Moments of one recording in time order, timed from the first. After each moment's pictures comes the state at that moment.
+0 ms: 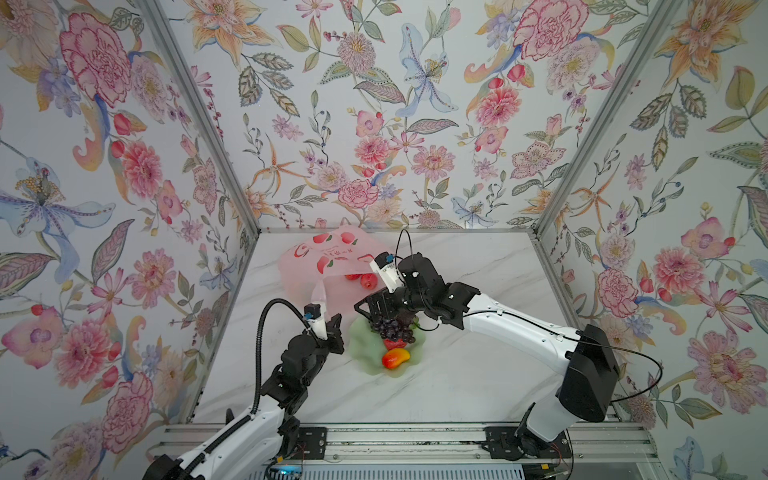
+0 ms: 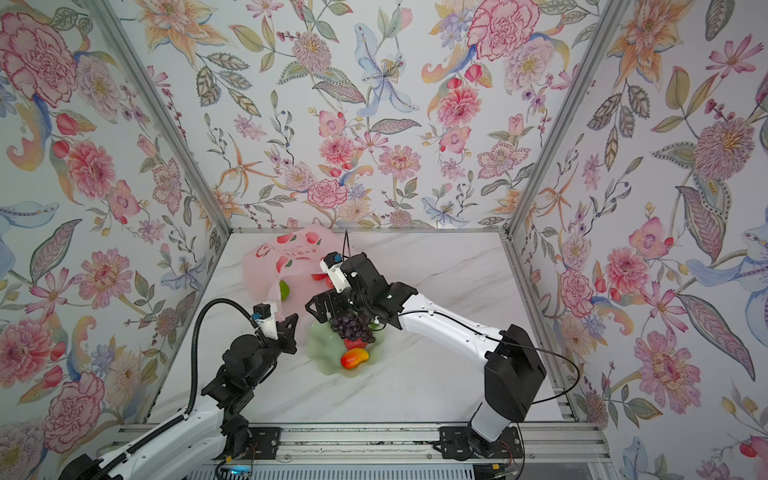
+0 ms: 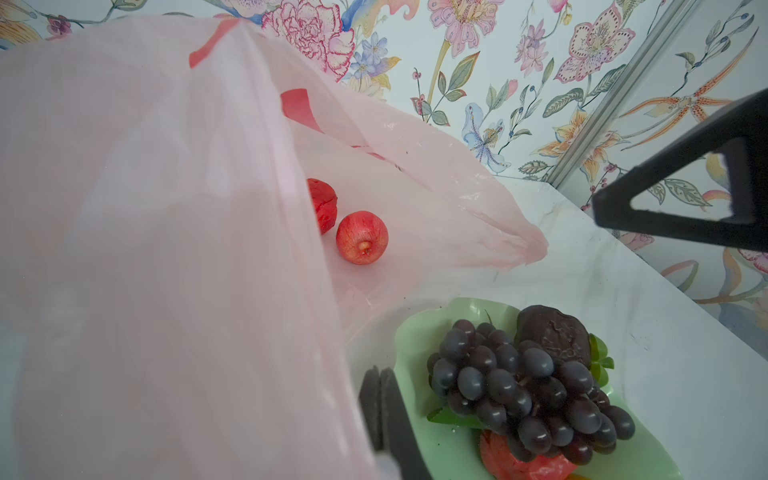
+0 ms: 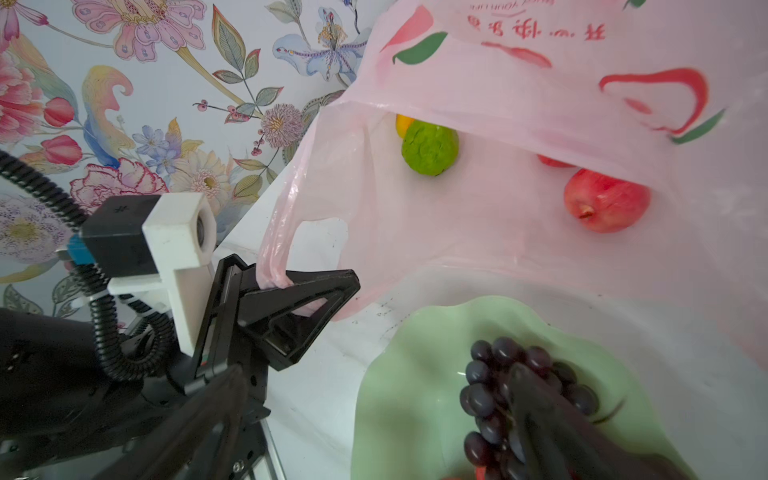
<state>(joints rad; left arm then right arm) -0.50 0.76 0.15 0.41 -0.13 -0.32 0.91 1.58 1.33 -0.32 -0.23 0.33</state>
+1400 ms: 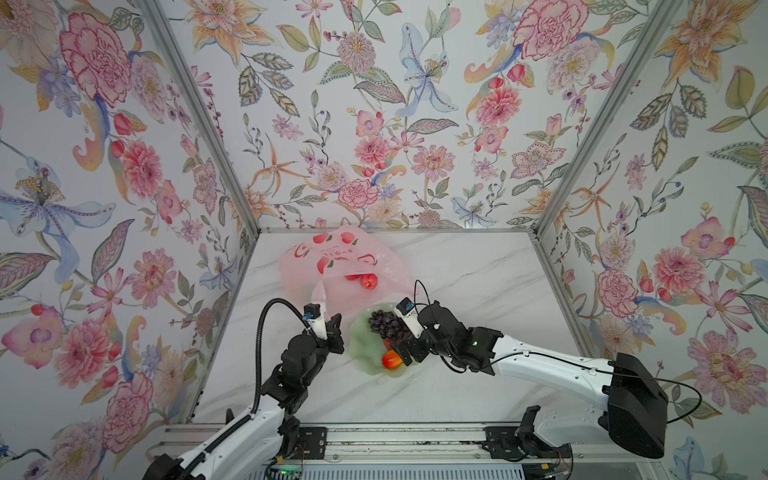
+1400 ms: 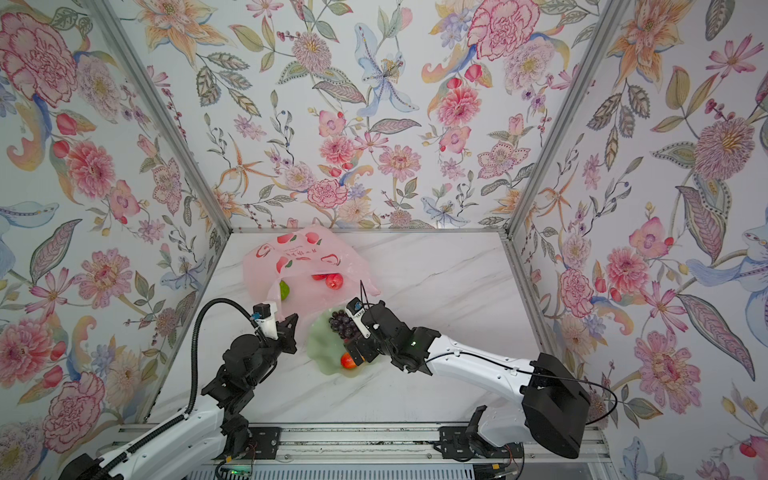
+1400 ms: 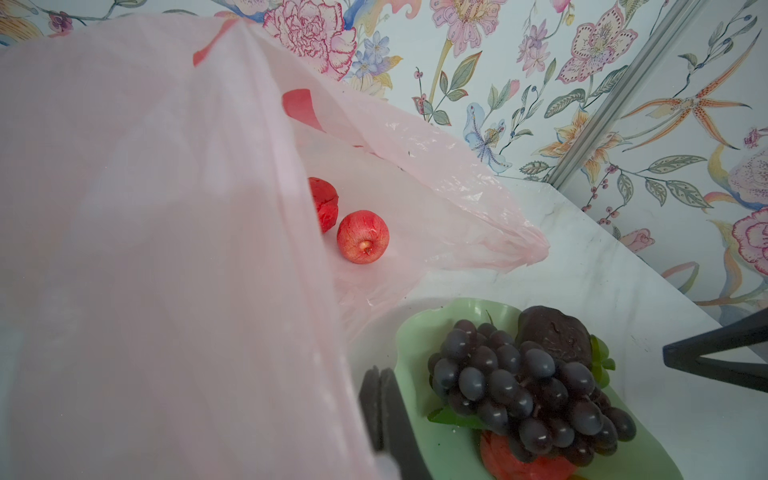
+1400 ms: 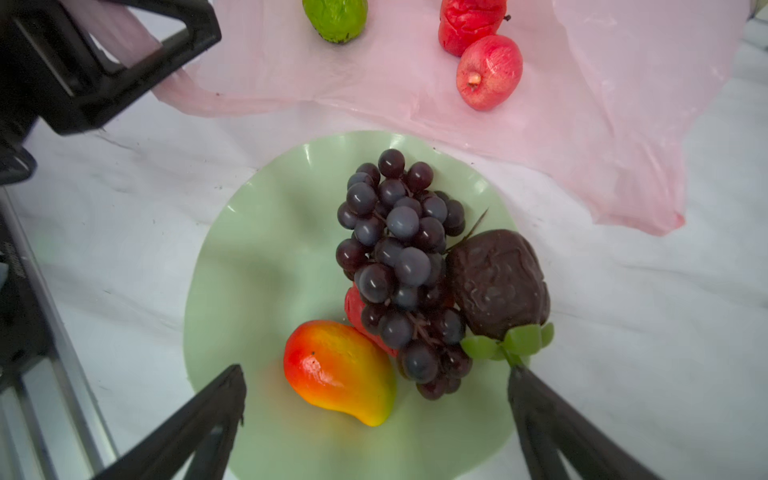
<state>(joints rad) -0.50 0.76 0.15 0.41 -0.13 -0.32 1.02 1.36 0.86 -0.24 0.11 0.09</state>
